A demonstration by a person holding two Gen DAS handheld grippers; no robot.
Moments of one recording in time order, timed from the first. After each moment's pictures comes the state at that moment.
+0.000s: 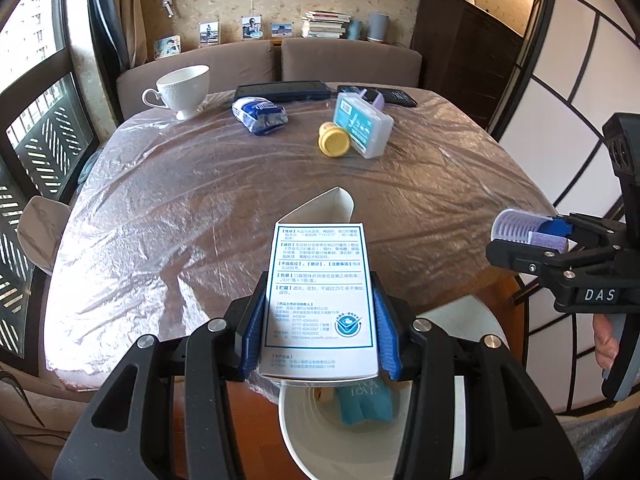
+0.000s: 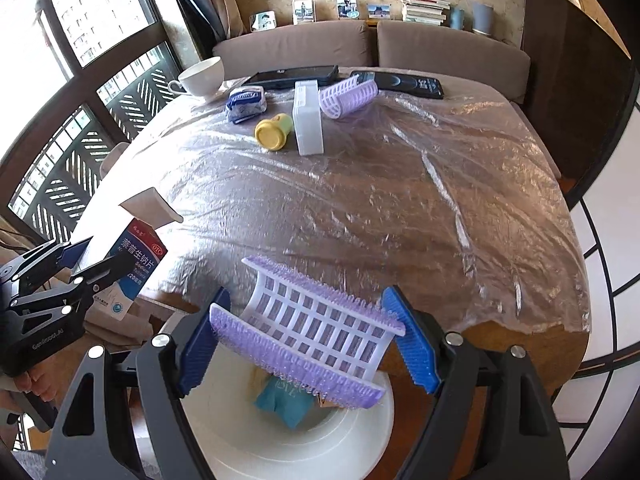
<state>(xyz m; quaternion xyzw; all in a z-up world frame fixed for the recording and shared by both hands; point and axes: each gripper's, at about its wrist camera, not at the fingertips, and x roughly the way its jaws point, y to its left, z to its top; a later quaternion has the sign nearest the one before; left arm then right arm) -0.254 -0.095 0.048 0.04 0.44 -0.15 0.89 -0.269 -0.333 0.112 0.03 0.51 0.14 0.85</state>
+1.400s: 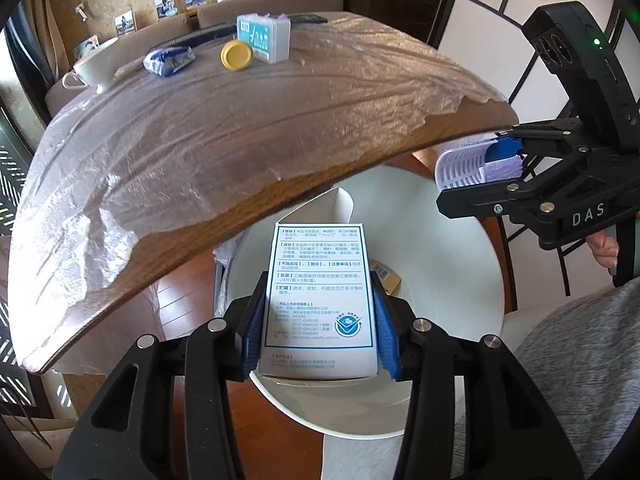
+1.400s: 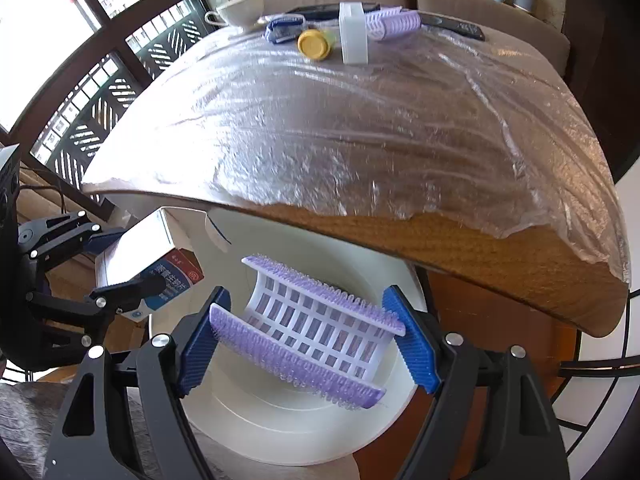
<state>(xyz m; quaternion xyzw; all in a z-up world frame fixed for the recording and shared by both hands) -0.306 -0.115 0.000 0.12 0.49 -0.26 0.82 -0.307 -0.325 0.071 0.01 0.57 0.20 0.80</state>
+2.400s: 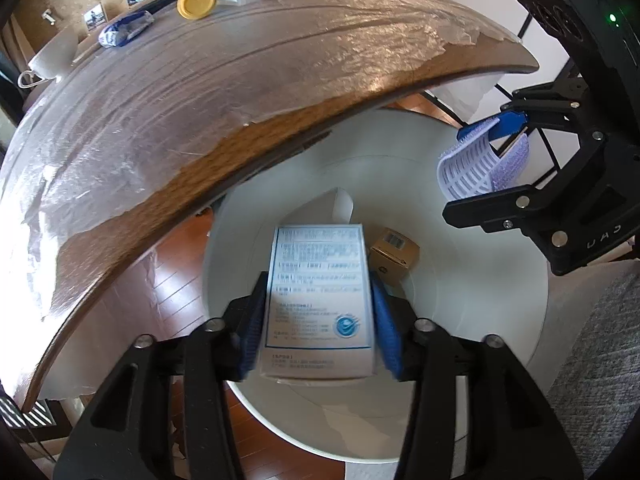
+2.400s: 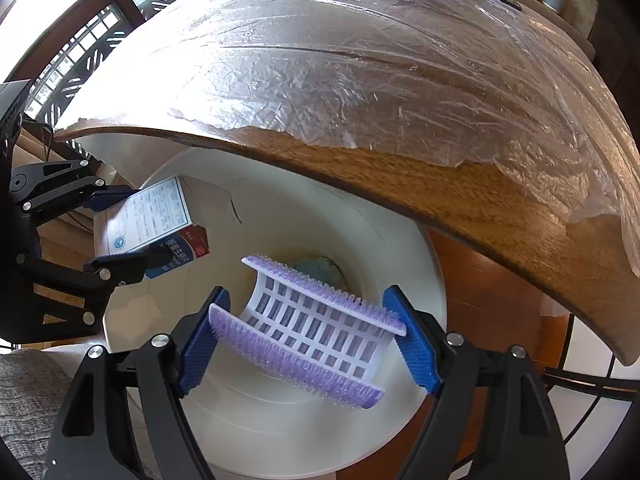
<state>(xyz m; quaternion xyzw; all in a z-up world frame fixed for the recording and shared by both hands) -0.292 -0.137 -0.054 0.18 0.53 -0.27 0.78 -0.300 -0.309 0.017 -0.05 0.60 0.21 0.77</state>
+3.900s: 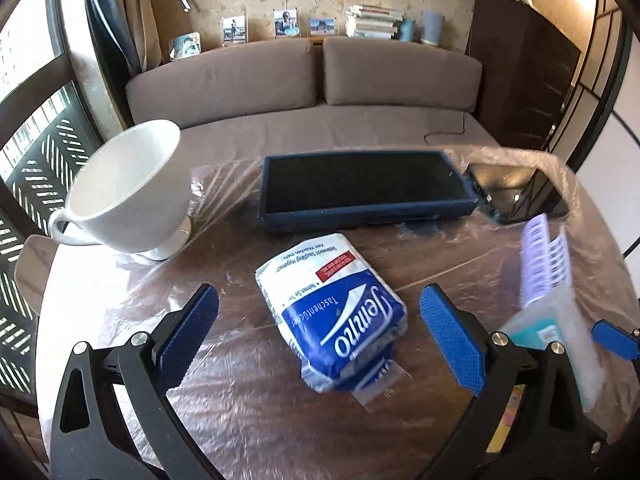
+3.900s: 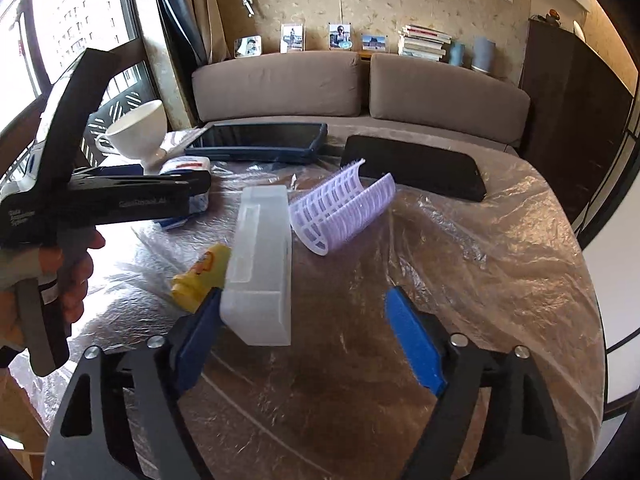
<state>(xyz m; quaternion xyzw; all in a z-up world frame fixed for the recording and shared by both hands) 0.023 -0.083 0.009 0.05 0.44 -0.08 0.89 -0.096 -0.310 0.072 0.00 0.45 0.10 0.89</state>
